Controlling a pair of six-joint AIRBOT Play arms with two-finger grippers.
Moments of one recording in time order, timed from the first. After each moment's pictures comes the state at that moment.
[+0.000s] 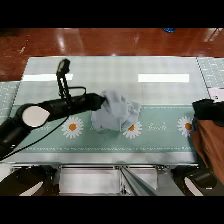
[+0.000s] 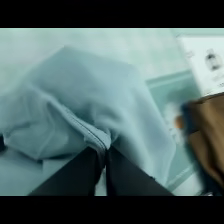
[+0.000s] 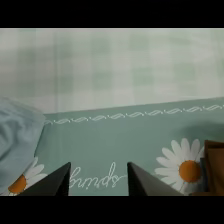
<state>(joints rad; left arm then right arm) -0.57 -0.91 0.74 0.90 -0.54 -1.61 0.28 -0.48 0.88 -1.74 1.25 2.00</state>
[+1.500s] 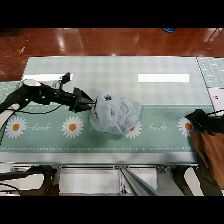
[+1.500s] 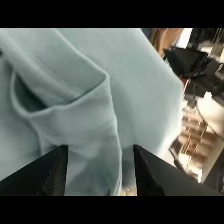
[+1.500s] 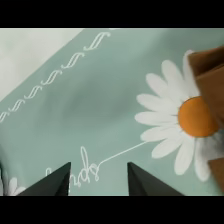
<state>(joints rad) -0.06 -1.50 0.95 0.38 -1.39 -1.17 -0.55 -0.74 0.52 -1.07 1.08 1.48</state>
